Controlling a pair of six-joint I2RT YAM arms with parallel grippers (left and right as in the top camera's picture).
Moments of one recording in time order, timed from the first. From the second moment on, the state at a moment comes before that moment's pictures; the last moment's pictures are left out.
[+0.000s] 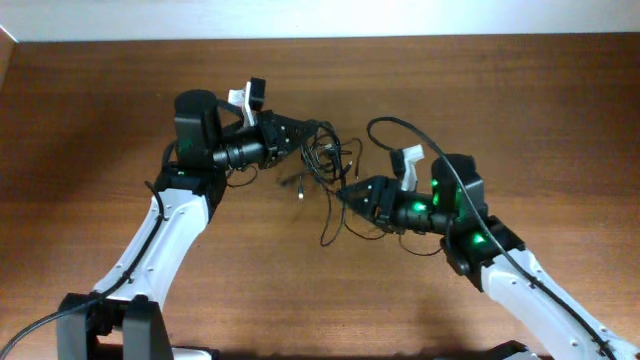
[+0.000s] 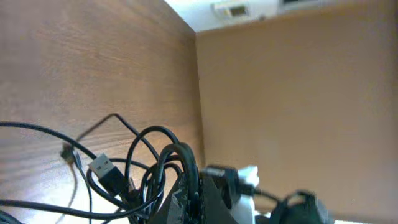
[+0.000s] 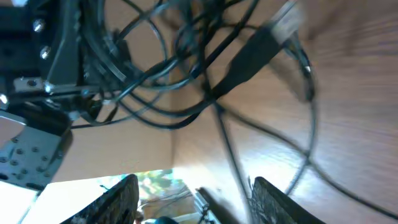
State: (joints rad) left arm -0.12 1.53 0.99 0.12 0.99 -0.98; right arm 0.41 1.27 0.68 0.10 -0.77 1.08
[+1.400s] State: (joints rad) left arm -0.05 1.54 0.98 0.76 1.47 -0.72; right arm 0.32 0.98 0.73 0.01 -0.60 0.77
